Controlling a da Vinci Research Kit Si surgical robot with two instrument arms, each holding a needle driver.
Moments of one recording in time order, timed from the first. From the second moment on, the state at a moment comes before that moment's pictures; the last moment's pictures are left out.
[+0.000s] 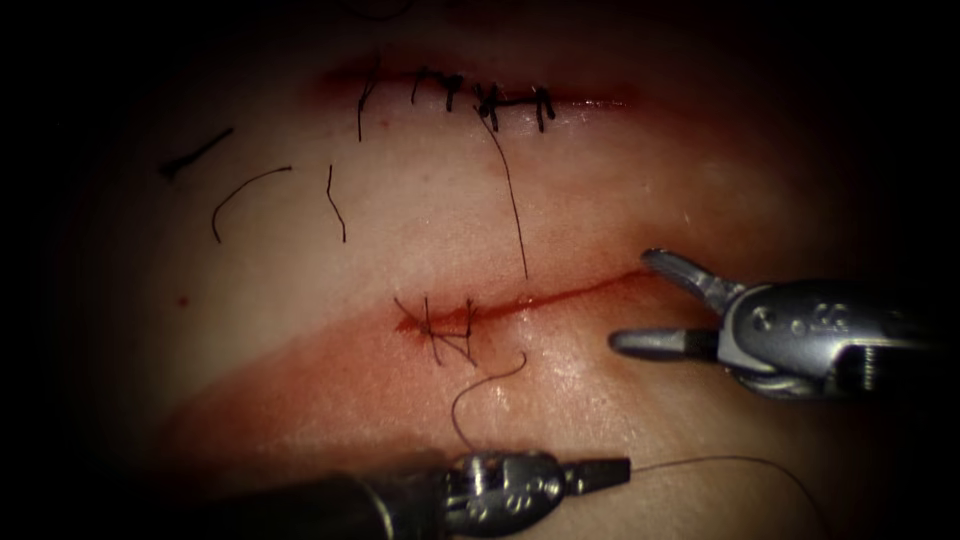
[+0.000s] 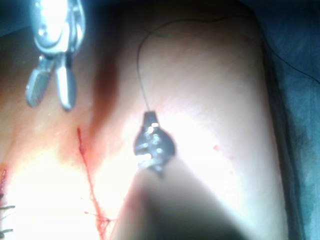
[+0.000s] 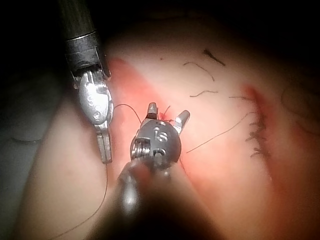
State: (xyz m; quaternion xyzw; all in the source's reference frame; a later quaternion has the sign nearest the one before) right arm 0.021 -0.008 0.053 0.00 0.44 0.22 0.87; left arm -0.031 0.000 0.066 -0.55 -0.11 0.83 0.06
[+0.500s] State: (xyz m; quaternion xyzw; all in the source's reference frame) right arm 0.027 -0.009 0.063 0.08 0.50 0.11 0.85; left arm -0.028 0.001 0.065 -0.69 -0.13 0.71 -0.03
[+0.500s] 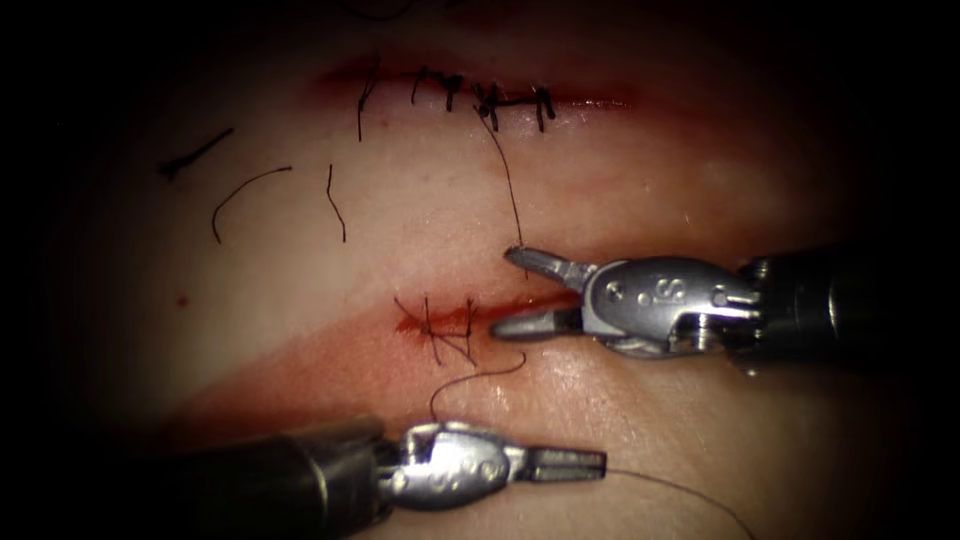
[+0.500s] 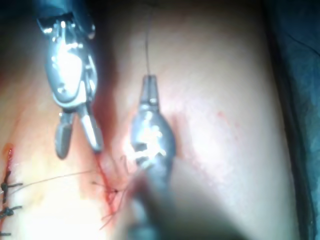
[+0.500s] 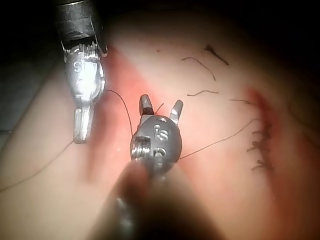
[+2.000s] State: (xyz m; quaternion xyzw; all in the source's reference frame) right arm 0.029 -0.017 0.070 0.19 0.52 0.01 0.83; left arm -0.025 0.009 0.065 -0.70 -0.10 0.71 0.02
